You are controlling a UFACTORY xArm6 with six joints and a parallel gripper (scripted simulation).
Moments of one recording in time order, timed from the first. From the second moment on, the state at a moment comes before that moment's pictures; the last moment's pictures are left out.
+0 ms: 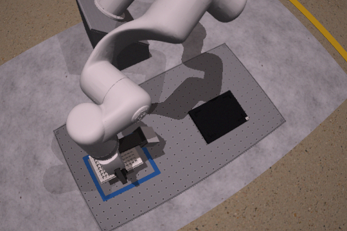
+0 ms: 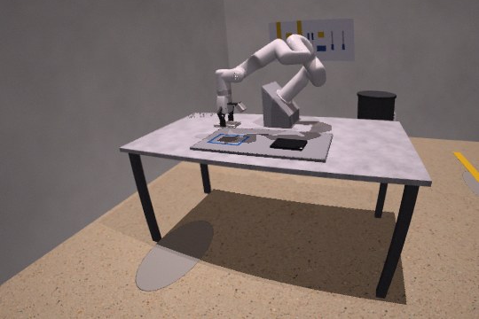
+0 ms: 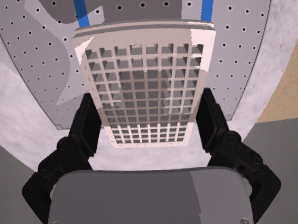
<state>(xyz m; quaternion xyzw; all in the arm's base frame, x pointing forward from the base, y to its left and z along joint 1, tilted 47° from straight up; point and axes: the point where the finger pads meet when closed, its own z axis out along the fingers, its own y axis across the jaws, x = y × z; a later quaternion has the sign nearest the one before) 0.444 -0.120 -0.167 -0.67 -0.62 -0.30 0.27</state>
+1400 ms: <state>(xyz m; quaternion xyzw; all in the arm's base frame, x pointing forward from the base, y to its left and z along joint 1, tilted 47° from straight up) 0.451 -0.052 -0.088 -0.27 -0.88 -0.39 0.09</state>
